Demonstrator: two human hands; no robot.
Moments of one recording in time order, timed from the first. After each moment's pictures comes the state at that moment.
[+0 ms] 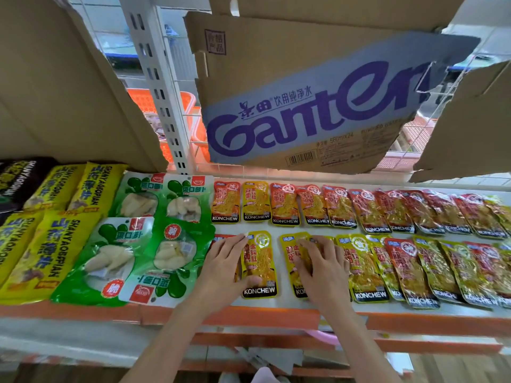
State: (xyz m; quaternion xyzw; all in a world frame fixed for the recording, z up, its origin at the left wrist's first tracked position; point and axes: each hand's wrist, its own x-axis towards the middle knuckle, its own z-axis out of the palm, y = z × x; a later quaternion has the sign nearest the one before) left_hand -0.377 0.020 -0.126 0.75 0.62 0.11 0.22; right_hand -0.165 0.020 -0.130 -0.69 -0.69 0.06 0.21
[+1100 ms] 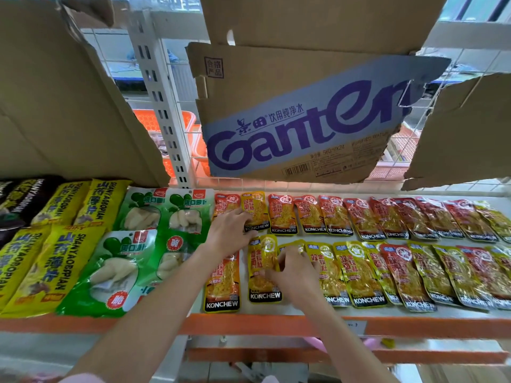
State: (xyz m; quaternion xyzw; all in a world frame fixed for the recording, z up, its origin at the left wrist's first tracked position) left_hand -0.369 0.116 -0.104 0.79 0.60 0.11 0.10; right_hand -0.210 0.034 -0.100 -0.70 -0.64 0.27 0.15
